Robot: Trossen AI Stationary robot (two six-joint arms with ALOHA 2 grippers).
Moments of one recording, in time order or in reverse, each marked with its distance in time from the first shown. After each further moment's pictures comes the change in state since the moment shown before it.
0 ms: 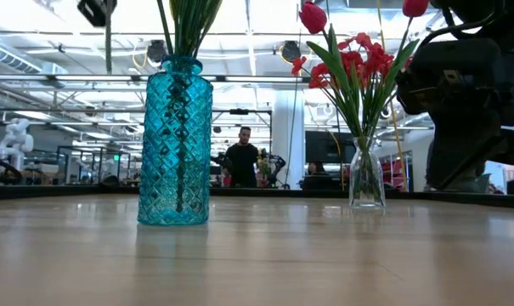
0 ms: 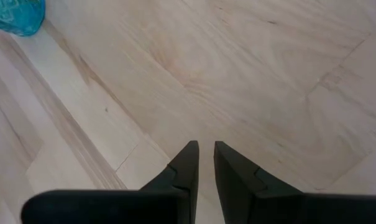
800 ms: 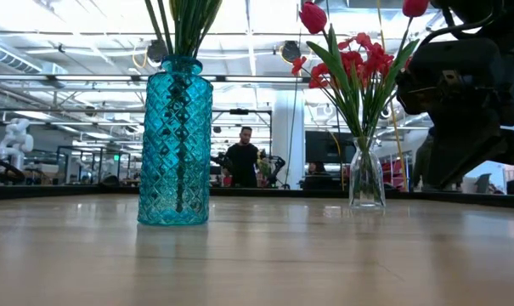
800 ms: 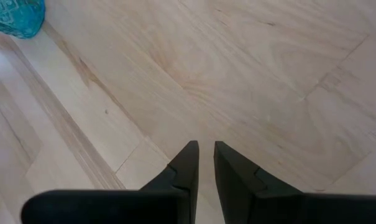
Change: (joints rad) left arm -0.221 0.279 0.000 0.395 -0.204 0.351; right arm 0.000 0.000 0.000 0.000 0.005 0.007
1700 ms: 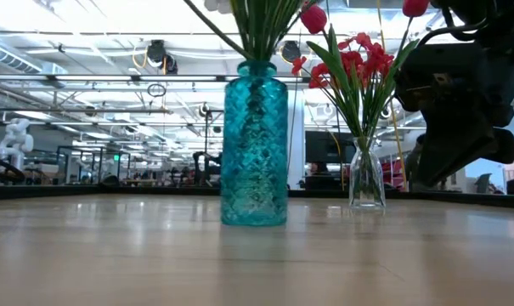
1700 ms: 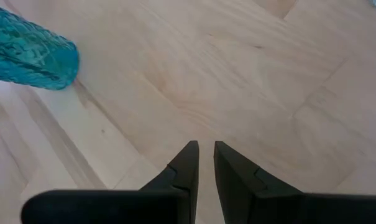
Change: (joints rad) left arm 0.003 0.186 0.022 0.067 -0.032 0.002; right arm 0.000 0.000 0.000 0.000 0.069 0.009
